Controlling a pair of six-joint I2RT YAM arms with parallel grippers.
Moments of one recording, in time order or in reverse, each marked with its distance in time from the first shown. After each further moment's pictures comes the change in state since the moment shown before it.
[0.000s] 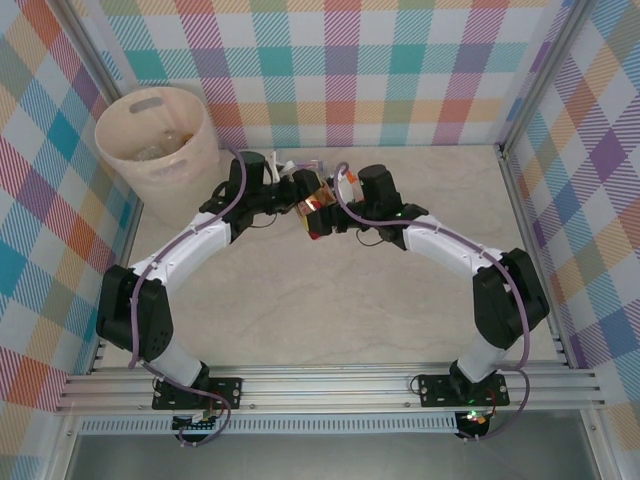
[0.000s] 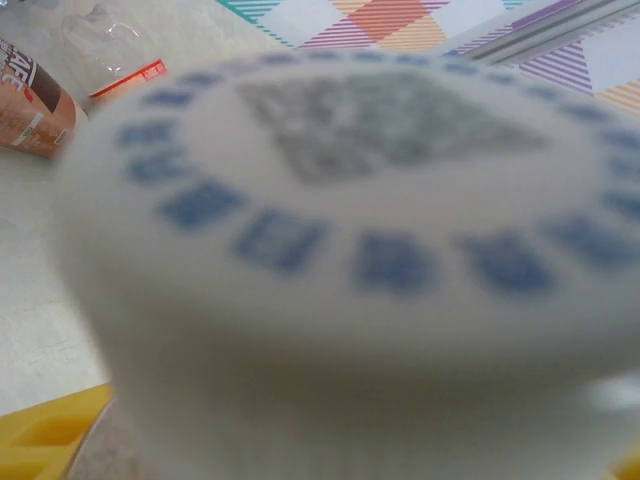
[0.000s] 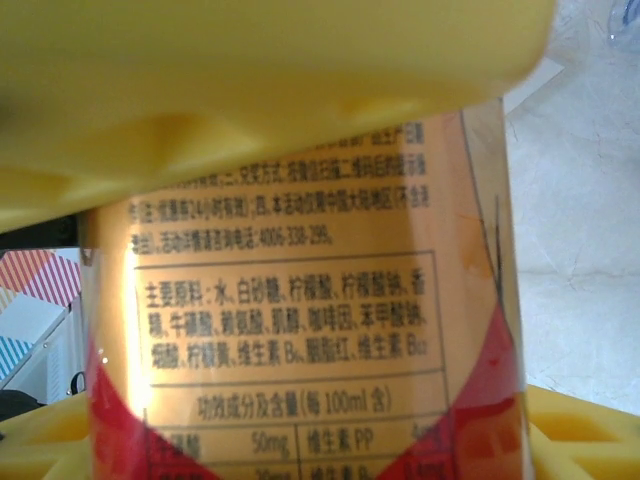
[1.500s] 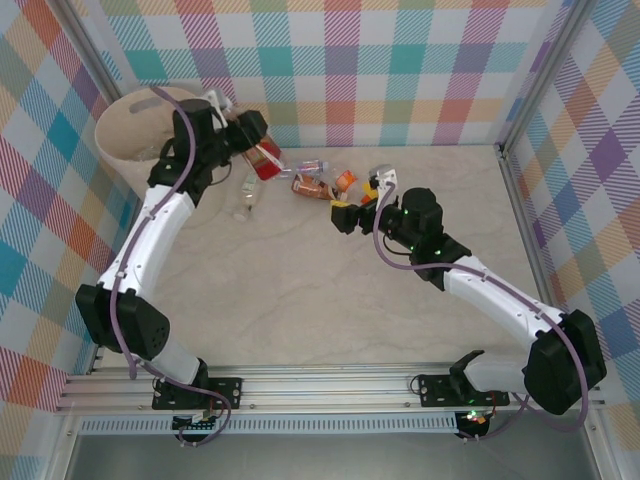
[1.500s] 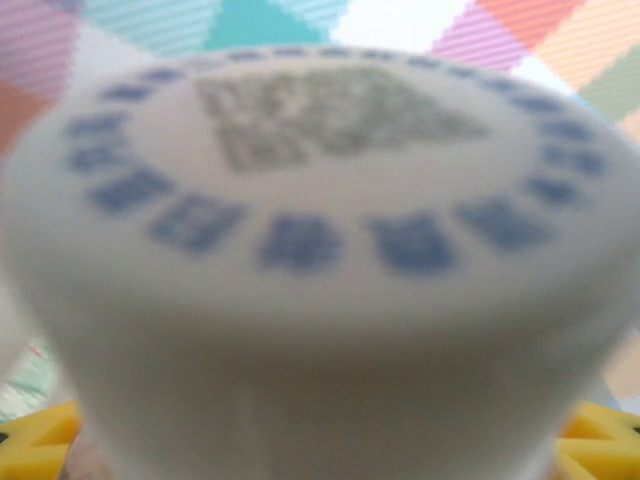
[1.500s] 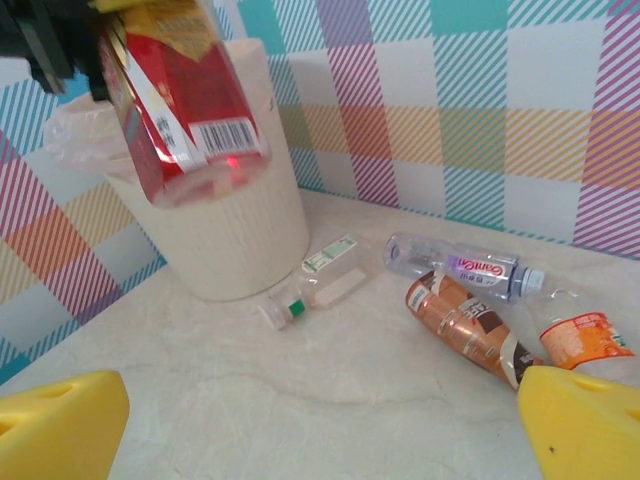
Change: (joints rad) left arm 0.213 -0.027 0.429 -0.278 -0.352 0.297; right arm 0.000 -0.412 -0.333 0.305 0.435 -0.078
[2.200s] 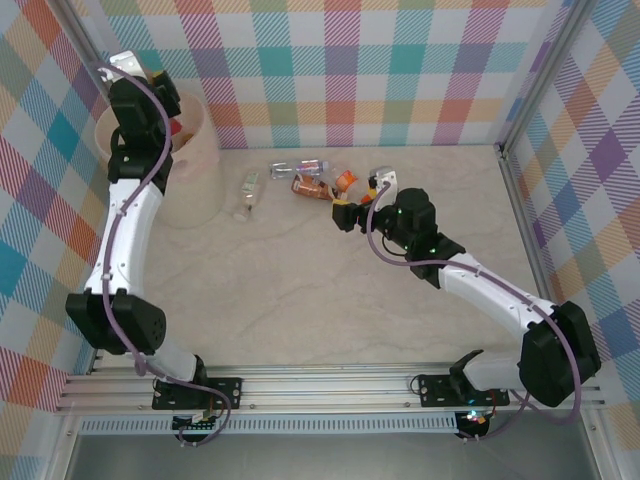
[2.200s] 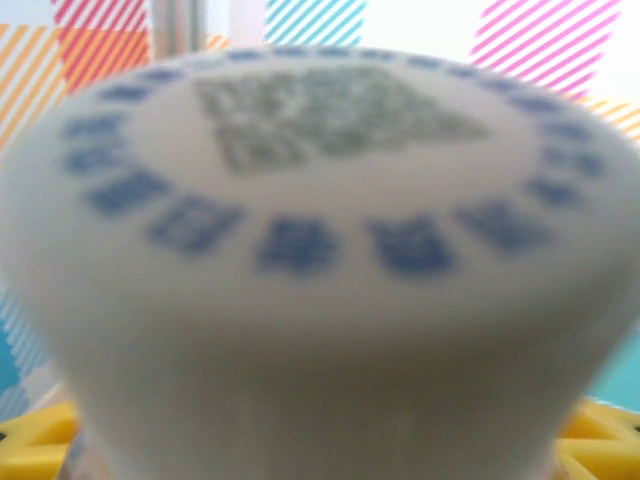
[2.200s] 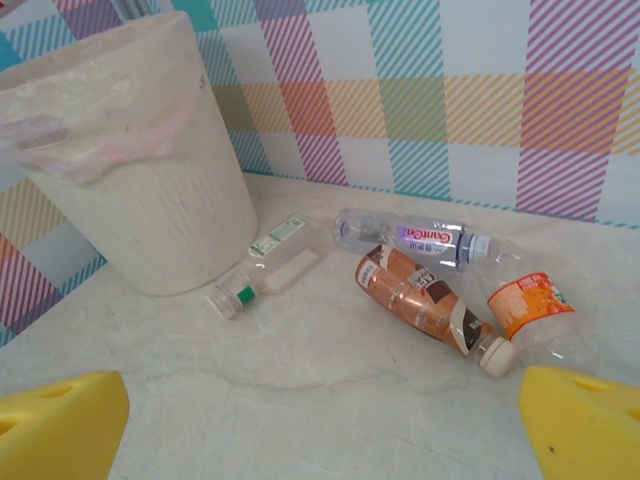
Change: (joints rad) left arm 0.213 0.050 0.100 0.197 -0.509 0.435; right arm 0.000 0.045 -0.003 -0.021 0.091 0.017
